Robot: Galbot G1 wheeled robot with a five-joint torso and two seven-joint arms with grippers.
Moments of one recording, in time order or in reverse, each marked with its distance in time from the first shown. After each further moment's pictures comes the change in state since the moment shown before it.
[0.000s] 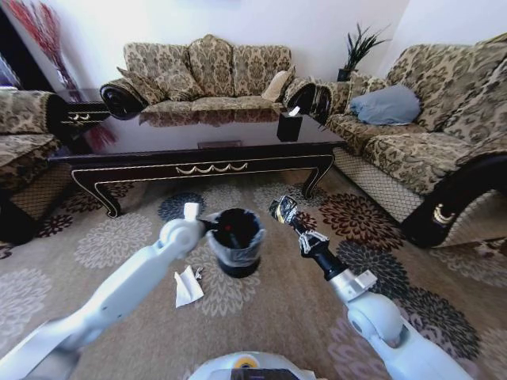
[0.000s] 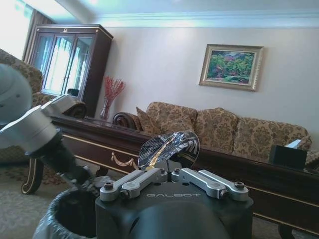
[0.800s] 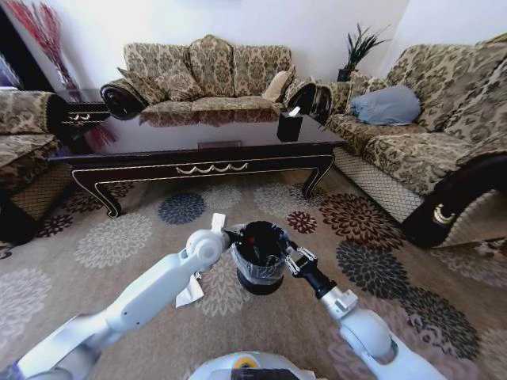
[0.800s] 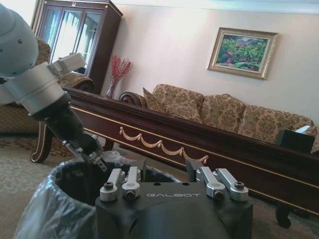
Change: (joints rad) left arm 0.126 0.017 -0.036 -0.106 0.022 0.000 -0.022; right arm -0.033 0.034 -0.072 -0.053 -0.133 0.027 0.042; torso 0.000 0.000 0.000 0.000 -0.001
